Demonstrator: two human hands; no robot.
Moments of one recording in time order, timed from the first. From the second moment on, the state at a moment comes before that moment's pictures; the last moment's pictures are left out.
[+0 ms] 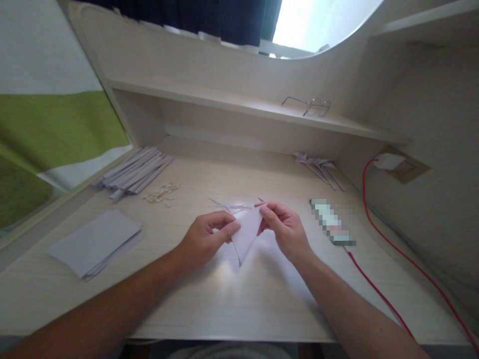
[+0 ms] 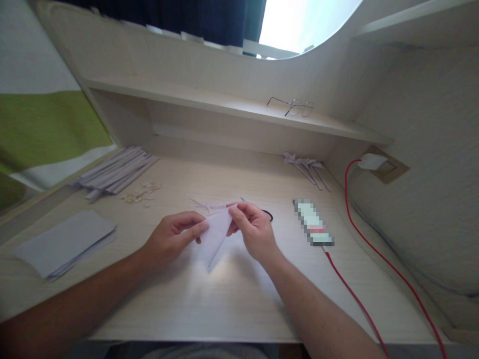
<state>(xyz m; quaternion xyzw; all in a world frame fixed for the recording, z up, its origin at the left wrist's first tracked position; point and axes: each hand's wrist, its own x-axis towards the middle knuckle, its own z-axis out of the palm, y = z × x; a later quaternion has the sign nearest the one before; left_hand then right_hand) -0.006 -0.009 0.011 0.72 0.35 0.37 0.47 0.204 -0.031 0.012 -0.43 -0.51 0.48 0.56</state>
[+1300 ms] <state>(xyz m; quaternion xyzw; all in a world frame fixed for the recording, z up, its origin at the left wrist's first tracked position) -0.003 -0.014 0.006 0.77 0.32 0.30 0.46 0.197 -0.043 0.000 -0.49 -0.58 0.40 0.51</state>
